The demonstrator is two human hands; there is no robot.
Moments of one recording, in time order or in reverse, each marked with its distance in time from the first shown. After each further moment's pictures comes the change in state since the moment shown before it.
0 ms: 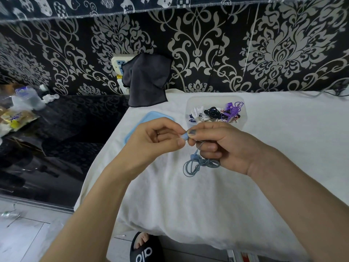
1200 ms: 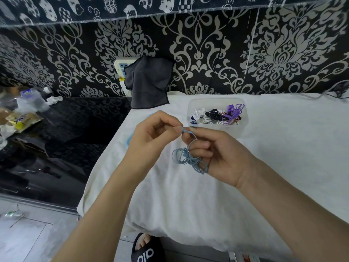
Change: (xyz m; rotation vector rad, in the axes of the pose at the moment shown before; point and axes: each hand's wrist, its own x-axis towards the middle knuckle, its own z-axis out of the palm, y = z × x) left_hand 0.002 0.000 0.008 0.055 0.178 0.152; right_hand 0.004 0.013 0.019 0.620 -0.046 0.127
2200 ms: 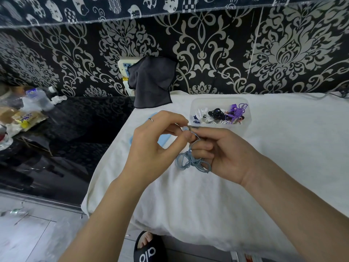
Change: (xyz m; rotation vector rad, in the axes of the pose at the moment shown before) left_hand -0.014 0.011 0.007 0.525 0.065 0.371; right_hand -0.004 -0.002 0.003 -0.153 0.010 -0.032
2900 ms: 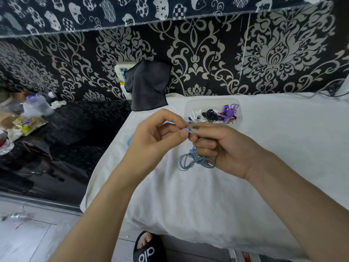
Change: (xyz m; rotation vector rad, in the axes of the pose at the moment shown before) left_hand 0.007 0.021 0.002 -0.560 -0.157 -0.293; right_hand -0.018 -0.014 -0.010 -0.258 -0.057 -0.126
